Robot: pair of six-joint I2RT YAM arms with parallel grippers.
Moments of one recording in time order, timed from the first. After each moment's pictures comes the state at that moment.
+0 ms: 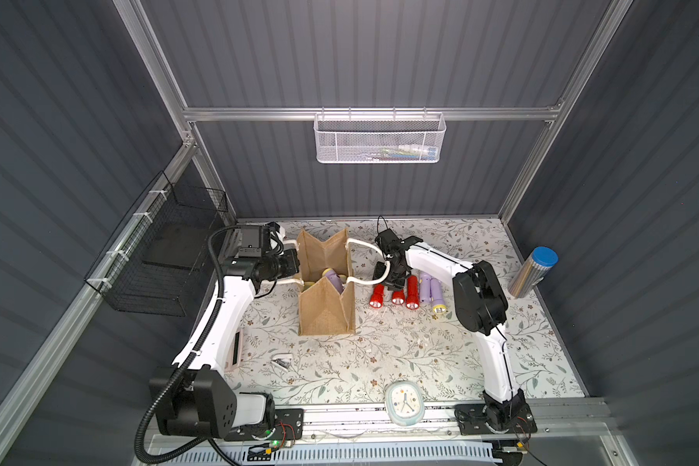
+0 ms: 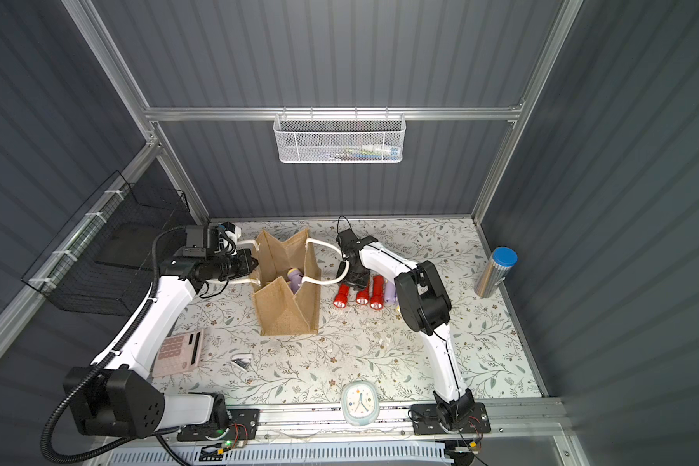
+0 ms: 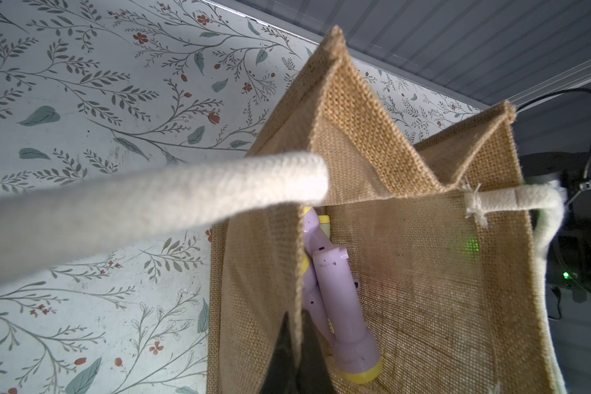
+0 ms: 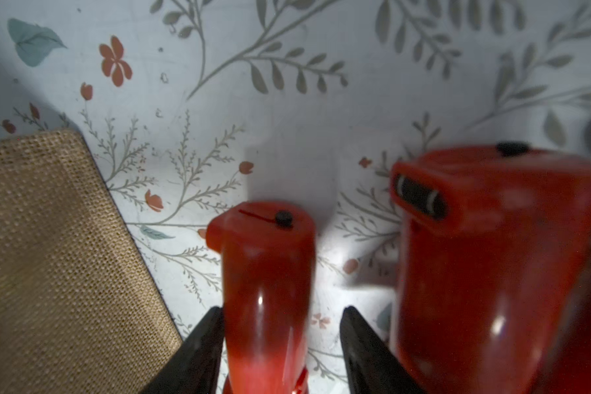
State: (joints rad) left arm -0.11 1.34 1.23 -0.70 0.32 -0.29; right arm 0.56 2.24 1.80 -0.87 -0.15 0.76
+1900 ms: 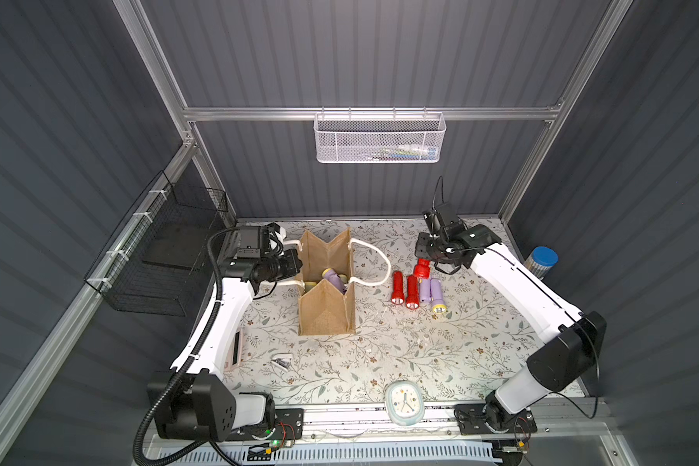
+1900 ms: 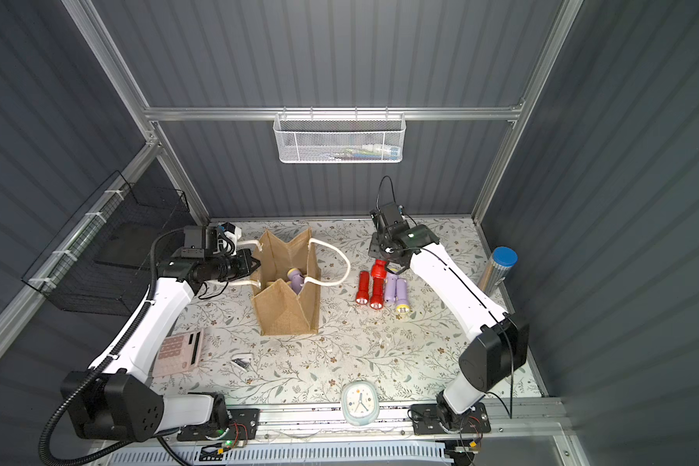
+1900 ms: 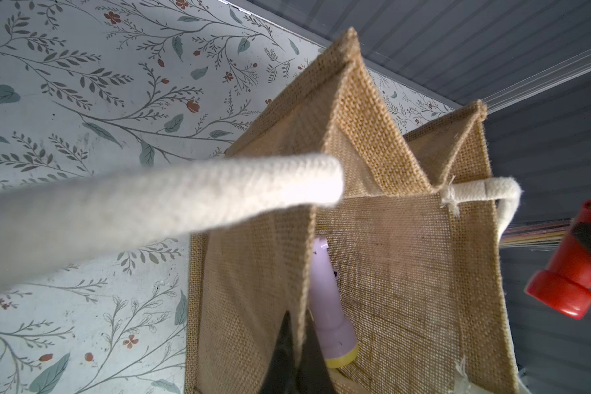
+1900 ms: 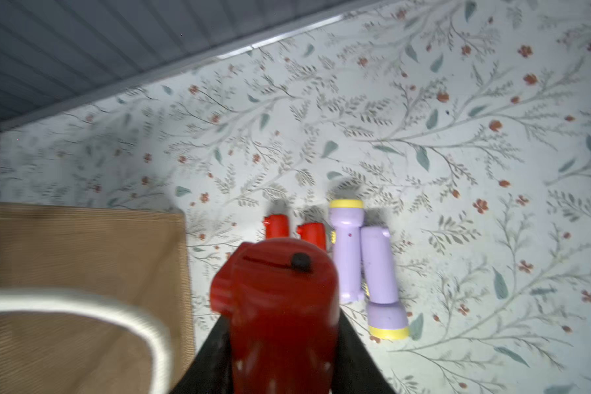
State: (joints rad) left arm -0.11 1.33 1.23 -0.72 0.38 -0.33; right arm 0.52 1.60 1.66 -0.90 0.21 0.62
